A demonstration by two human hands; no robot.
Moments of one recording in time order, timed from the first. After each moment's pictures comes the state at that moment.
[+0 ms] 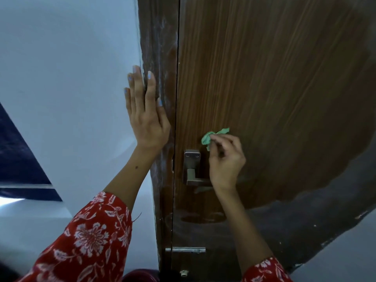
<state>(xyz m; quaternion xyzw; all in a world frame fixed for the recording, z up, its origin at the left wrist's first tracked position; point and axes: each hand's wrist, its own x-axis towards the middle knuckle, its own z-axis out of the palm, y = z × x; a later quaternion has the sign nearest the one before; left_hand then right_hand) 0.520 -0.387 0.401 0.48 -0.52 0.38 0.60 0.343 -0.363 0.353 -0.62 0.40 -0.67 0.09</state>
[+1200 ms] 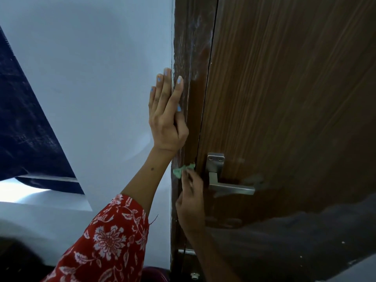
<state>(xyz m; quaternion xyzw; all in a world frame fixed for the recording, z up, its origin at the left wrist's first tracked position) 0.535 -0.382 0.398 0.41 -0.55 0.33 0.65 0.437 -0.323 0.238 -0.78 0.40 -0.48 -0.02</state>
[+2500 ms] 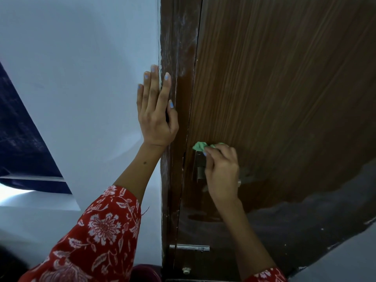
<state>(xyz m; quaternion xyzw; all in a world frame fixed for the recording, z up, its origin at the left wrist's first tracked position) 0.540 -0.395 0.393 0.44 -0.54 0.42 0.58 0.362 -0.341 0.339 -0.75 0.45 -0.48 -0.06</state>
